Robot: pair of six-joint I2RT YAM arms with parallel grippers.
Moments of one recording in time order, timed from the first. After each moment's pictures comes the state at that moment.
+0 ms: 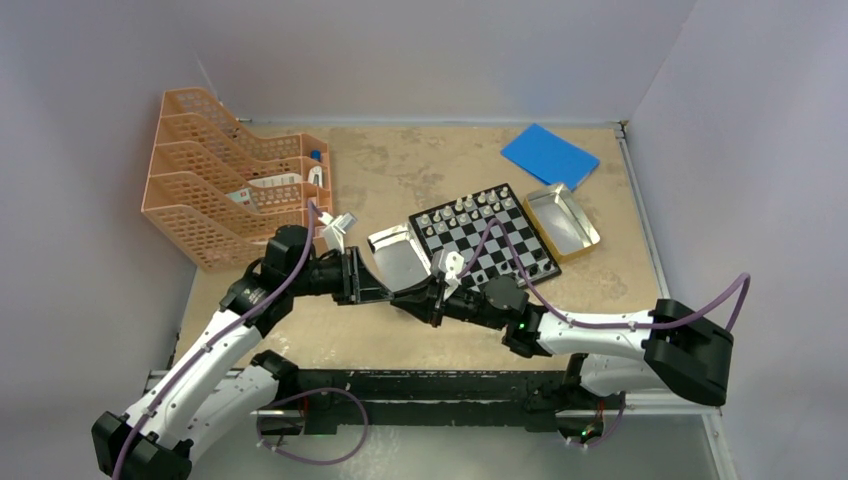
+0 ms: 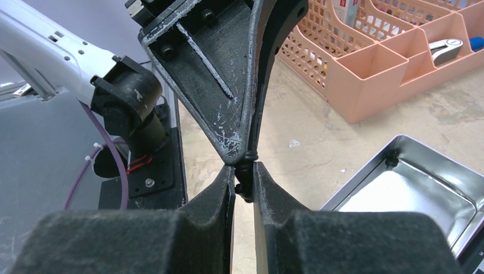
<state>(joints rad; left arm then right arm) -0.48 0.78 0.67 -0.43 0.68 -0.78 1.12 1.24 0.45 0.84 -0.20 0.16</state>
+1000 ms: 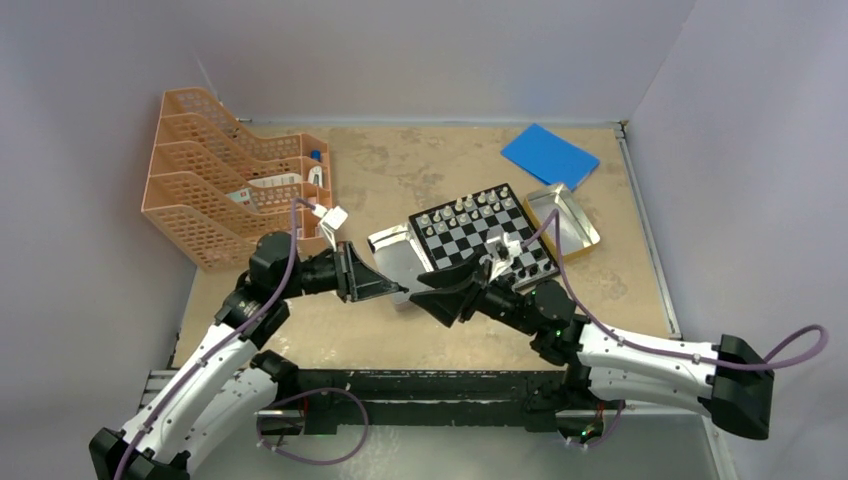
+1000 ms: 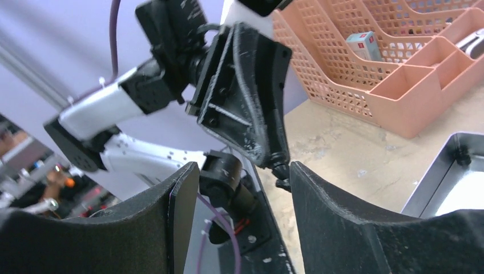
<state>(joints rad) -0.48 0.69 0.61 -0.15 0.76 -0.86 1.11 0.92 0.40 0.78 -0.10 0.60</state>
